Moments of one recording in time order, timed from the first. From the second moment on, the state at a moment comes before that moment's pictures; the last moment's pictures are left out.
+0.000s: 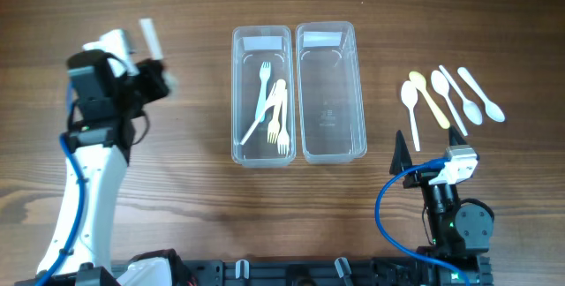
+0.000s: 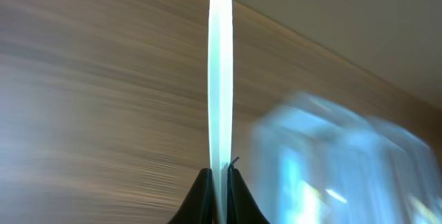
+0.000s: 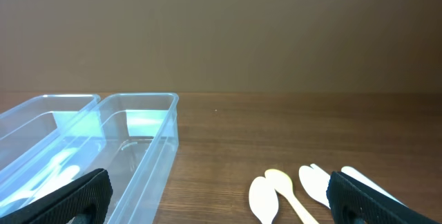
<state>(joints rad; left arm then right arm) 0.15 1.32 0.88 -0.21 0.38 -0.34 -0.01 0.02 0.01 0.00 -0.10 0.03</state>
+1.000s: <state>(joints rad) -0.41 1.33 0.88 -0.23 0.16 -0.55 -0.01 0.02 0.01 0.00 -0.10 0.03</state>
